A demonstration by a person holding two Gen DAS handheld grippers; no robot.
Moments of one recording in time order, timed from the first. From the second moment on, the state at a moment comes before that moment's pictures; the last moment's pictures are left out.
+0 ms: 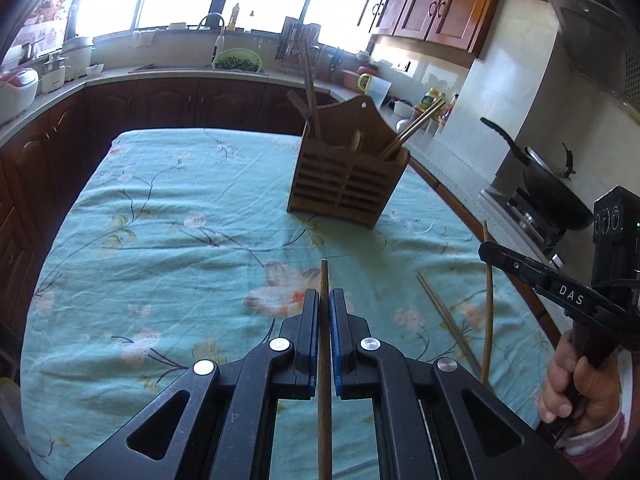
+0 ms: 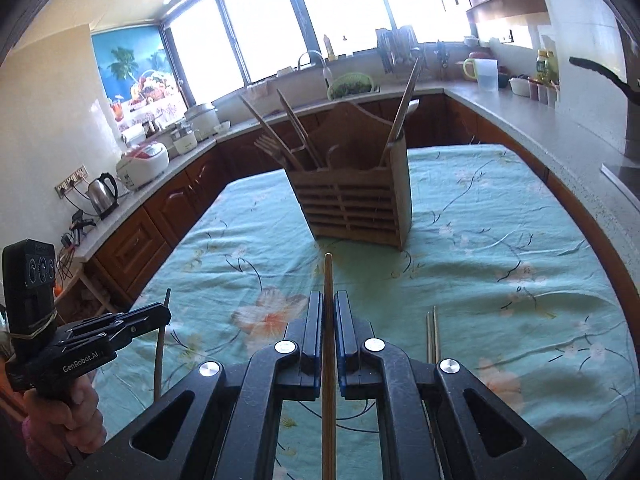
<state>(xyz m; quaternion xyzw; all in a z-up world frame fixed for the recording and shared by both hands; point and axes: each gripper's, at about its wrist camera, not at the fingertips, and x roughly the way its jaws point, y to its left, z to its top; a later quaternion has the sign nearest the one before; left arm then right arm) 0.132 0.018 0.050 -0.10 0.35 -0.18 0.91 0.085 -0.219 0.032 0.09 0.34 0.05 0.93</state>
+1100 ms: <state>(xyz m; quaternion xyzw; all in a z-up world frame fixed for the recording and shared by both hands) 0.125 0.043 0.102 -0.13 0.27 -0.18 0.94 0.086 -0.249 0.095 0.12 0.26 0.04 0.96</state>
